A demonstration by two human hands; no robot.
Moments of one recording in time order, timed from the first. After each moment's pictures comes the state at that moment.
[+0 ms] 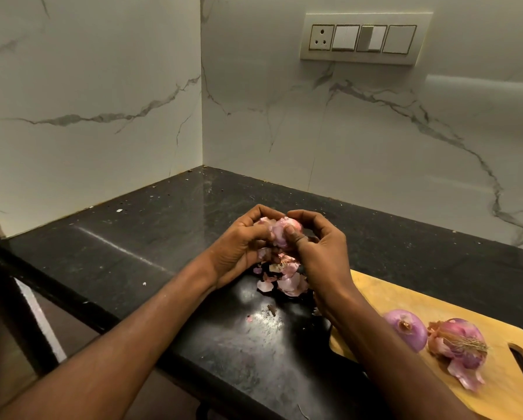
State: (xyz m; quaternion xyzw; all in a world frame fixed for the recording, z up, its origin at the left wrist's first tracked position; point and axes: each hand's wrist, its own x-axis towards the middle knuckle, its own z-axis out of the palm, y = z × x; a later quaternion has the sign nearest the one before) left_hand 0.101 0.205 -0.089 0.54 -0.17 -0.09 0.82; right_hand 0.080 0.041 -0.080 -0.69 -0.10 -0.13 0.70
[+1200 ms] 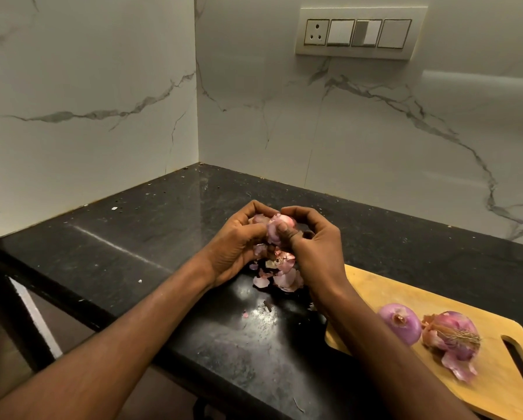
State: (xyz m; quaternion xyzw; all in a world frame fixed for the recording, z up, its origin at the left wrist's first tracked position) left_hand 0.097 0.200 -0.087 0.53 -0.17 -0.07 0.83; right_hand 0.080 0.040 -0.083 -0.71 -0.12 -0.15 0.67
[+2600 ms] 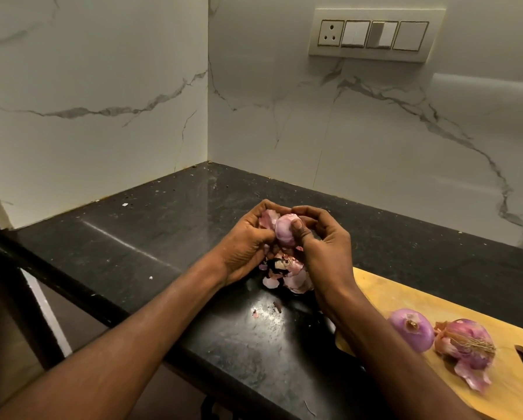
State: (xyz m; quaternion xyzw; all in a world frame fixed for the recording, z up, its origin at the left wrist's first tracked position) left_hand 0.107 0.200 -0.095 0.51 -0.18 -0.08 0.84; right_hand 0.083 0.046 -0.086 -0.69 -0.11 -0.15 0.70
